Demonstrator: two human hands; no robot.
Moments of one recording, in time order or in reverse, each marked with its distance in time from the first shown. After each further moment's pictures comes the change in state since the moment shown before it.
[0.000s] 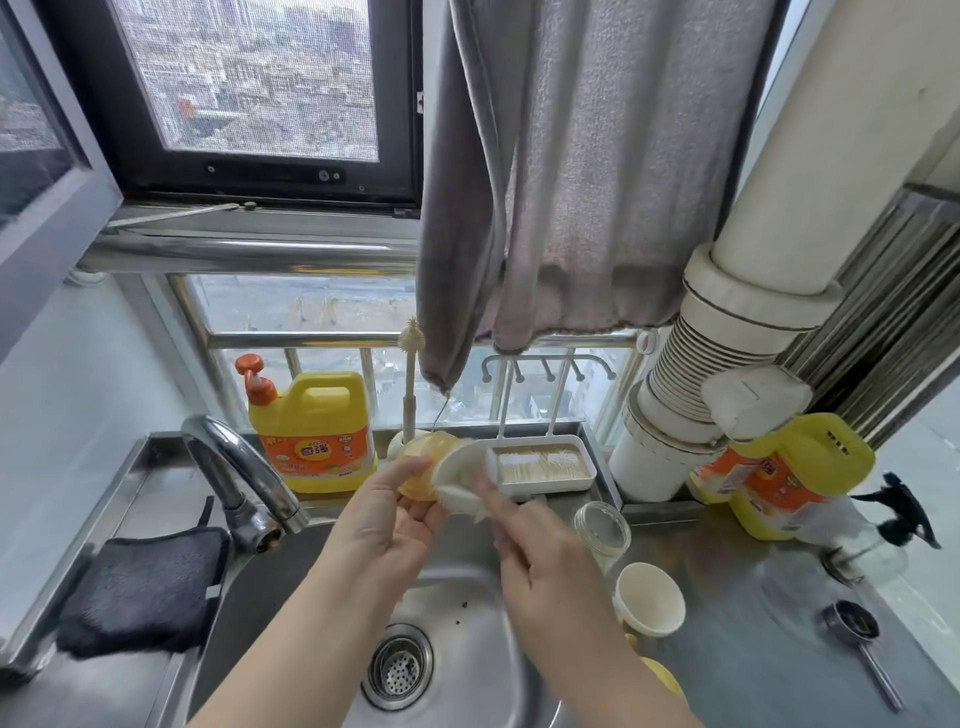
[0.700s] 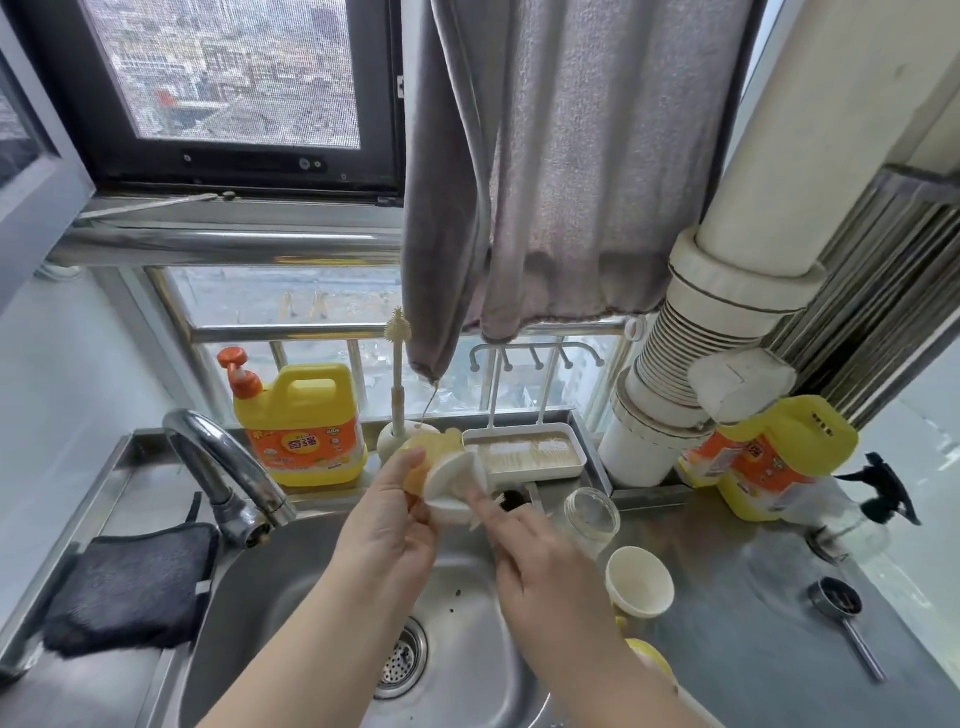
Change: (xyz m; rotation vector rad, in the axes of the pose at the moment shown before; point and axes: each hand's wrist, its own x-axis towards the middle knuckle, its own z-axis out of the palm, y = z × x) left_hand -0.001 -0.020 0.007 -0.018 0.065 0.073; right_hand -0.014 0.004 -0.002 -0.173 -0.047 0.069
